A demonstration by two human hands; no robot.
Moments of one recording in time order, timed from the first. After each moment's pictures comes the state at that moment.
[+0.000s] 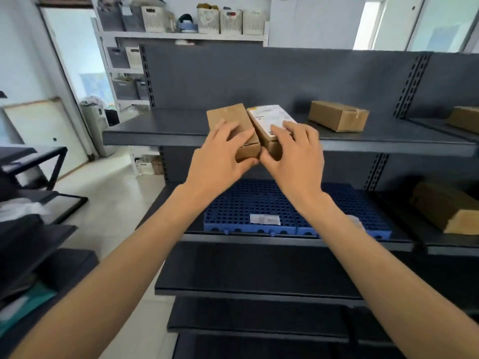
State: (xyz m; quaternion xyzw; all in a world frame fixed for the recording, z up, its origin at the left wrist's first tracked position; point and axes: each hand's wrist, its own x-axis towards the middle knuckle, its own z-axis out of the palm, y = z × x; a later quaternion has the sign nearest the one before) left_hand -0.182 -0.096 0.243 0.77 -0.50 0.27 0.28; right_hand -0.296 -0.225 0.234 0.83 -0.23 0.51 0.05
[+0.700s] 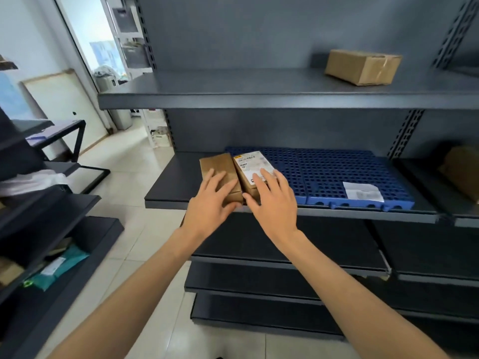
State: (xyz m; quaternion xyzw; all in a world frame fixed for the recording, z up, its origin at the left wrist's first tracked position) left_hand -0.165 -0.070 0.063 0.84 -0.48 0.15 0.21; right_hand -0.284 -0.207 0.056 0.89 -0.22 0.39 0.00
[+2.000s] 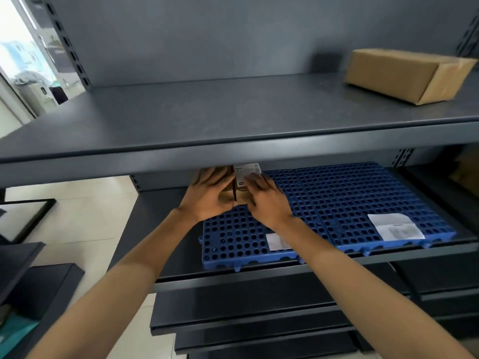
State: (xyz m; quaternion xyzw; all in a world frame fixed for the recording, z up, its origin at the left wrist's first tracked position) left_hand 0.063 -0.239 0.050 0.76 -0.63 0.15 0.09; right_hand -0.106 -0.355 0.035 0.95 -0.24 0.20 -0.03
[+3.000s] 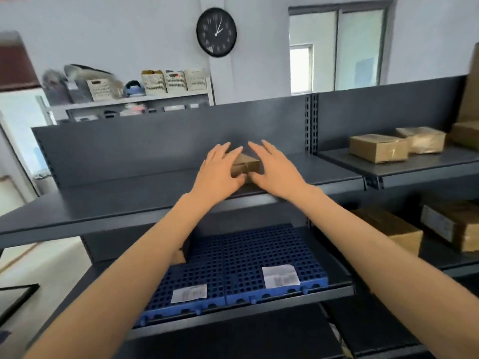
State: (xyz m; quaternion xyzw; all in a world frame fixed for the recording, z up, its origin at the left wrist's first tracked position) left_hand -0.250 -0.372 0.308 0.74 -0.58 0.21 0.26; right_hand -0.391 -0.479 0.302 0.90 -0.23 0.35 -0.09
